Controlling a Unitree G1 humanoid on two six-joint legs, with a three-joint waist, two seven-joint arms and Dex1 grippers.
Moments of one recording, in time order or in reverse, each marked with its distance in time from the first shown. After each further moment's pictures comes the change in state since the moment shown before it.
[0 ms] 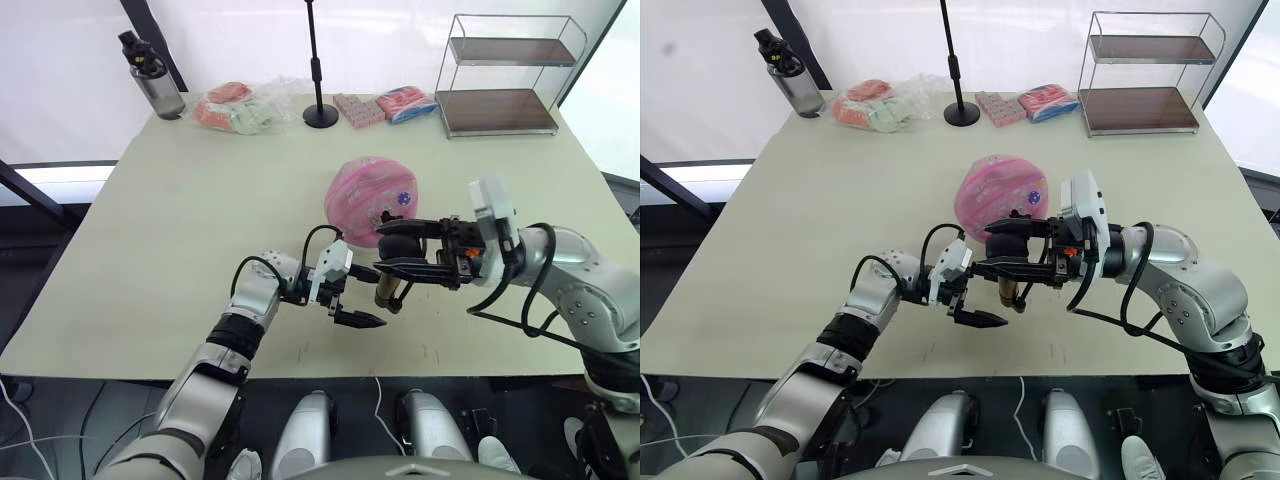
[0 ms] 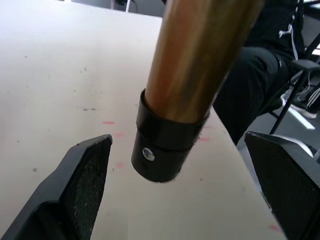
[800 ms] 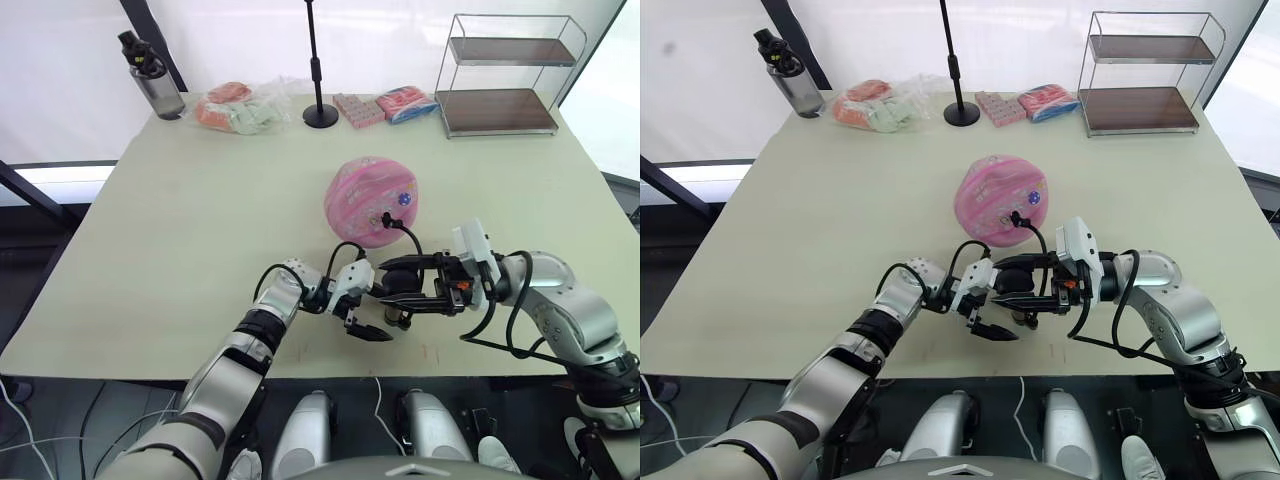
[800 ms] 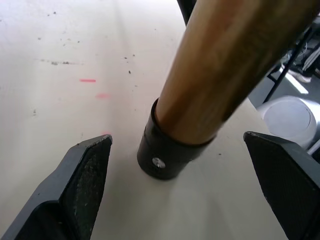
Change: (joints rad) left arm -0.099 -0.114 -0.064 0.304 0.168 -0.179 0.040; right arm 0.097 0.022 0.075 0.130 -0.161 -0.209 0.181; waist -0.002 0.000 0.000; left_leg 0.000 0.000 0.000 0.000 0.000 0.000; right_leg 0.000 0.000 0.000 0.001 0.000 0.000
